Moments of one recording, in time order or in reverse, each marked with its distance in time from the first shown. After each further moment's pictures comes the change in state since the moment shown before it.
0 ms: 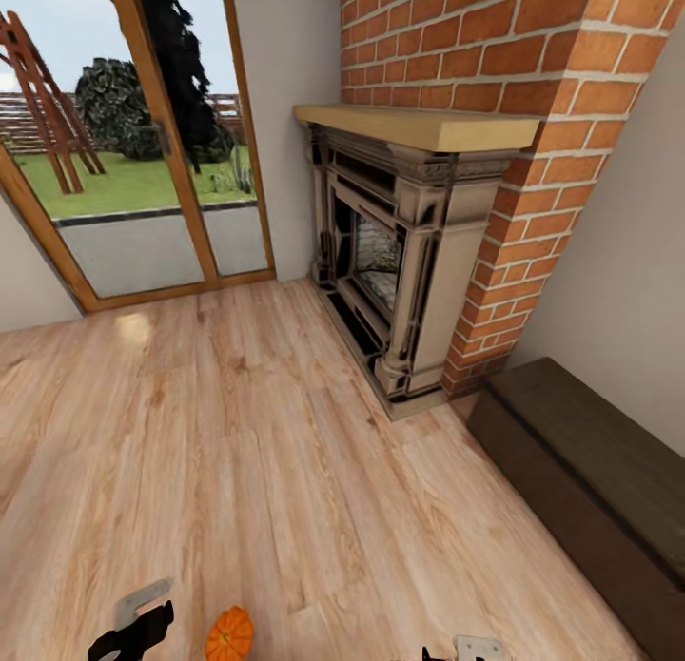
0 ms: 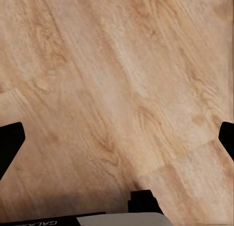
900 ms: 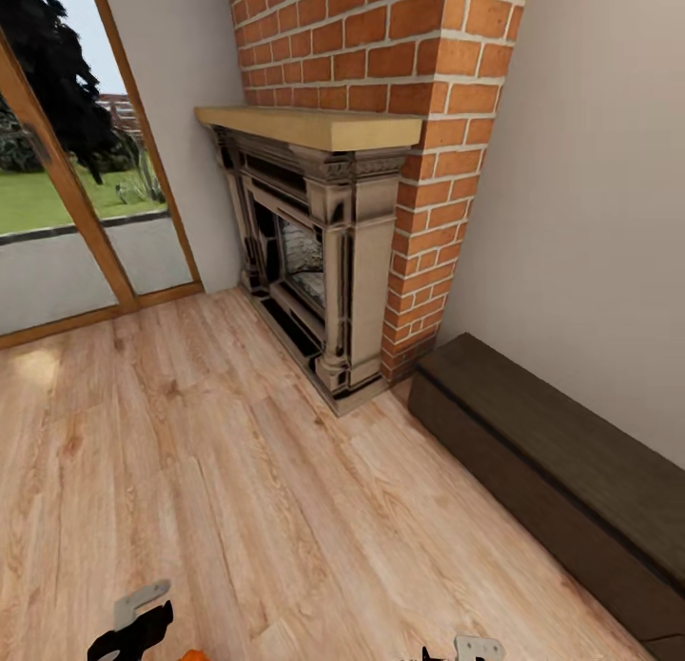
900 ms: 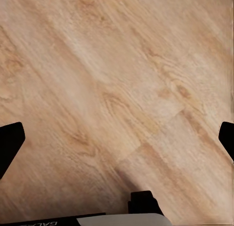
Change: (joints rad) left arm 0.001 0.002 0.000 0.000 0.000 0.000 -0.001; right arm 0.000 0.000 0.000 0.000 0.000 0.000 0.001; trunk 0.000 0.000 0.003
